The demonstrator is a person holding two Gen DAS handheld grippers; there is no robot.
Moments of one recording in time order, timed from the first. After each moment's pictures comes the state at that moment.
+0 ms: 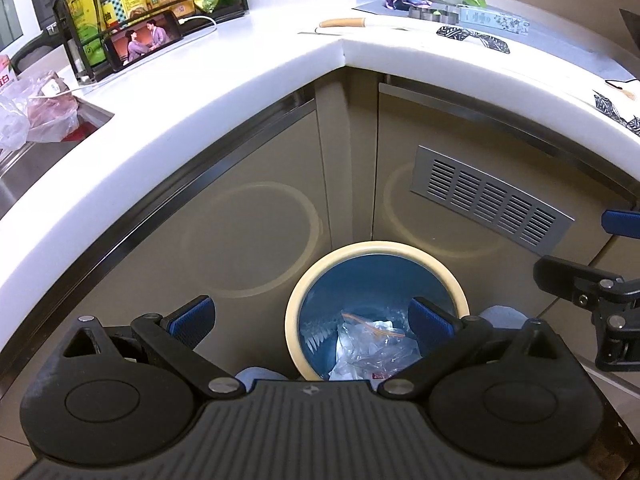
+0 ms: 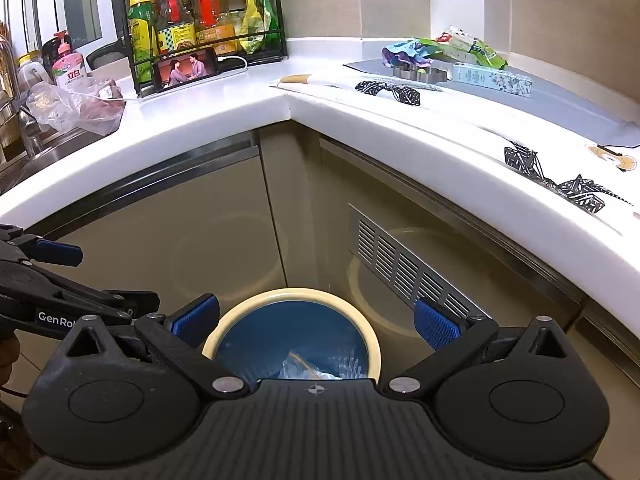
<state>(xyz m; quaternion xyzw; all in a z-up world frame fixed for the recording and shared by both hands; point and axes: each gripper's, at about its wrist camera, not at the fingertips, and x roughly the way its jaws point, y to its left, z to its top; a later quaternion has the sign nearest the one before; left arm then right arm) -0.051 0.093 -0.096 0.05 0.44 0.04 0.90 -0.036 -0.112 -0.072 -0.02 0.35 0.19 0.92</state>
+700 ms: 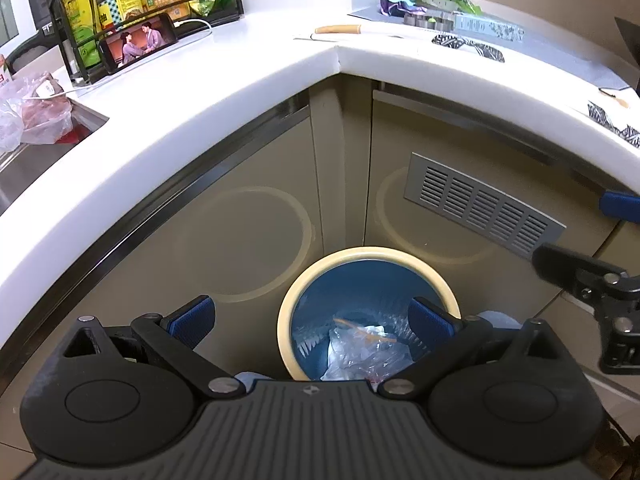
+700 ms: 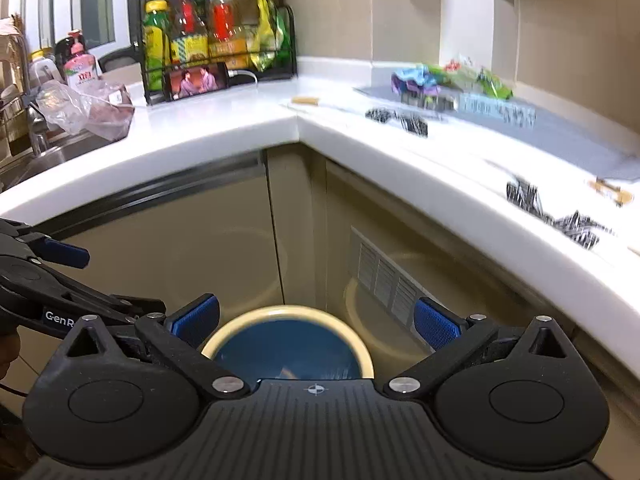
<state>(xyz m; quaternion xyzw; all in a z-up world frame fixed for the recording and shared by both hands) -0.050 0.096 -0.092 0.04 0.43 0.03 0.90 -0.045 -0.109 -0.060 -0.05 0.30 0.20 0.93</state>
